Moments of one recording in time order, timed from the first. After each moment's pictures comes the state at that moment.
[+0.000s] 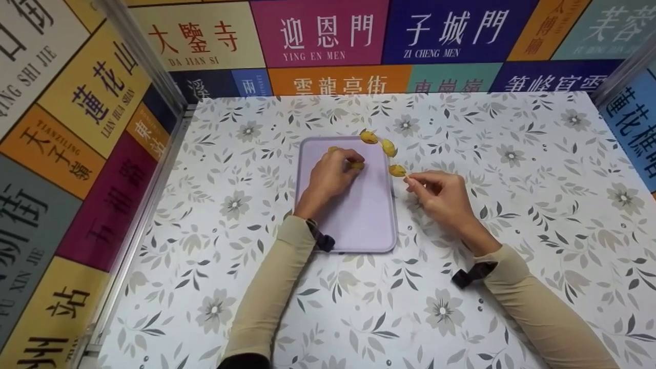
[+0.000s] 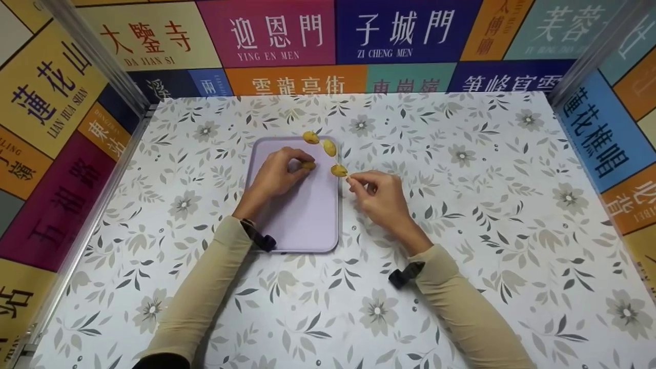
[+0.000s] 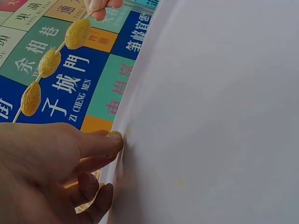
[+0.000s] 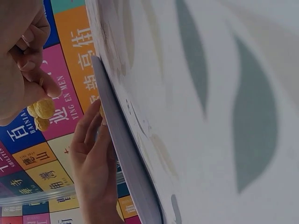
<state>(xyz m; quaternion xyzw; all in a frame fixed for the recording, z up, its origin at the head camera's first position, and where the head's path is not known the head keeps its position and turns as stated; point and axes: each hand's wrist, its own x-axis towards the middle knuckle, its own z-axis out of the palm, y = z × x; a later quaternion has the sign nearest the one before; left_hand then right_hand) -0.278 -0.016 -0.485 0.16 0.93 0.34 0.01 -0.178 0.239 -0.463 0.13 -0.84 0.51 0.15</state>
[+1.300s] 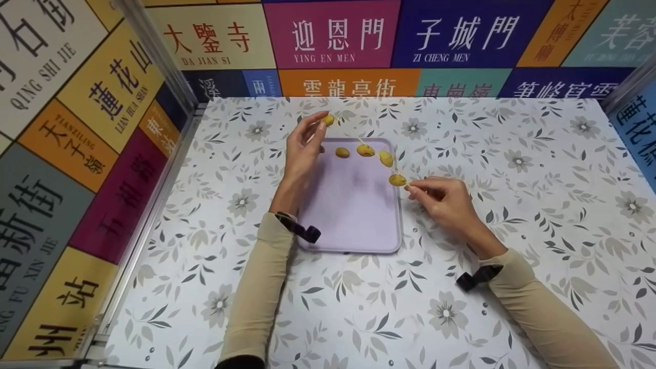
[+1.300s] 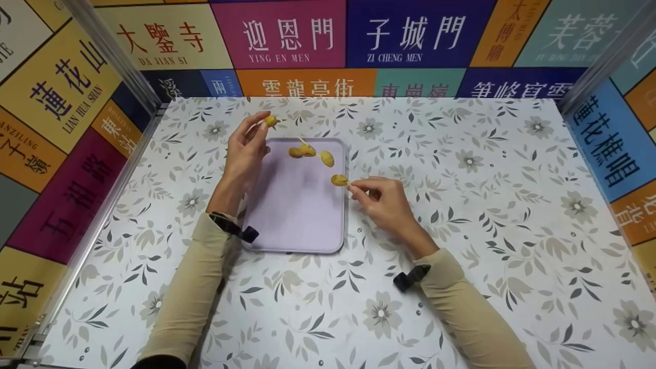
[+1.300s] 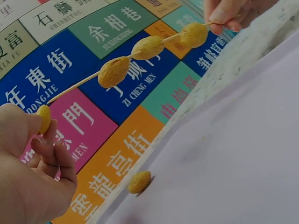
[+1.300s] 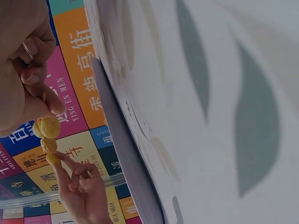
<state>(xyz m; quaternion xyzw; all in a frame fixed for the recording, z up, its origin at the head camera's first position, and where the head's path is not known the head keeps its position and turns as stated) -0.285 -0.071 -0.453 0.05 0.66 0.75 -0.08 -0.189 0.253 -0.486 0.16 -0.82 0.55 0.08</state>
